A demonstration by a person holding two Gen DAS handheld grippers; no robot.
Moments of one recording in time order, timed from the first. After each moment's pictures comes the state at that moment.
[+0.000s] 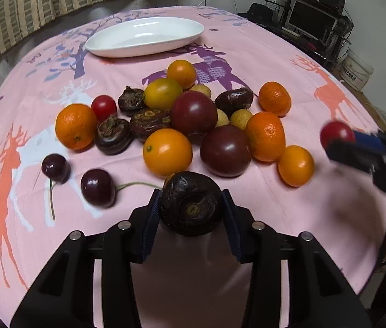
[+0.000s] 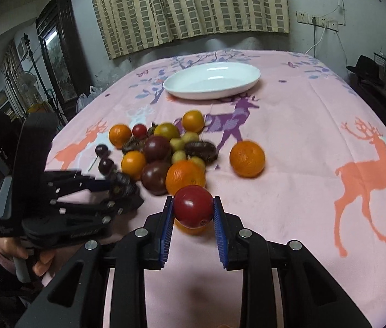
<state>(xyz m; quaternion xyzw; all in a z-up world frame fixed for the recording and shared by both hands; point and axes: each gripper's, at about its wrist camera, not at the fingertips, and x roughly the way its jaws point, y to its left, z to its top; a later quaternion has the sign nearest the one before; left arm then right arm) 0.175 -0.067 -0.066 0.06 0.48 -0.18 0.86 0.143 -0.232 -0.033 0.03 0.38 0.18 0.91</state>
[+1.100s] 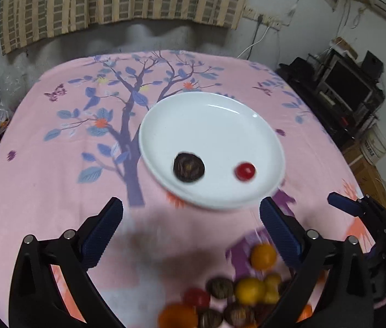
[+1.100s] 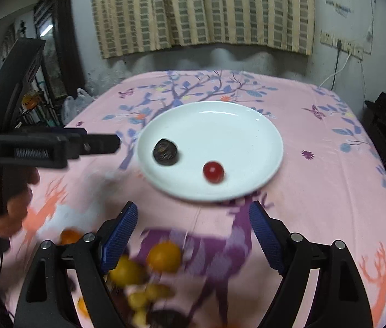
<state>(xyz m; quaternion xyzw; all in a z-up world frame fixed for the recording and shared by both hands) 0.365 0.009 0.031 -0.03 0.44 -0.13 0.89 0.295 -0.191 0.008 -0.04 0.37 0.18 0.91</state>
